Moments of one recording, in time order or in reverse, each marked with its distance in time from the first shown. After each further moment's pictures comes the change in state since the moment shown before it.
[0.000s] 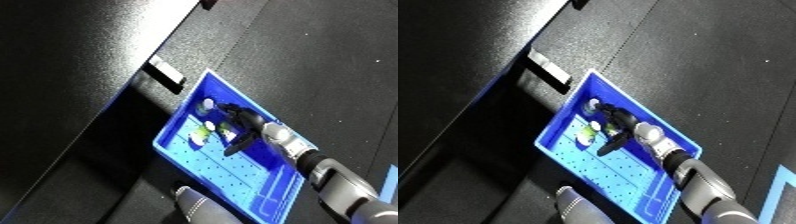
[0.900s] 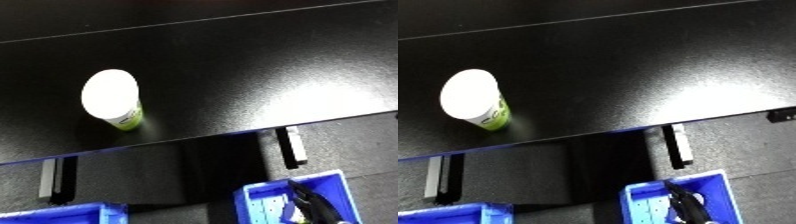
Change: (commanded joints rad) left arm -0.028 0.047 0.060 -0.027 0.031 0.048 0.043; right arm -0.032 0.111 0.102 0.019 -0.059 0.179 -0.034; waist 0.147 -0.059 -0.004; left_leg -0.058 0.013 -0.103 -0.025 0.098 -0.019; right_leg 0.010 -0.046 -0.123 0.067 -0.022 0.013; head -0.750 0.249
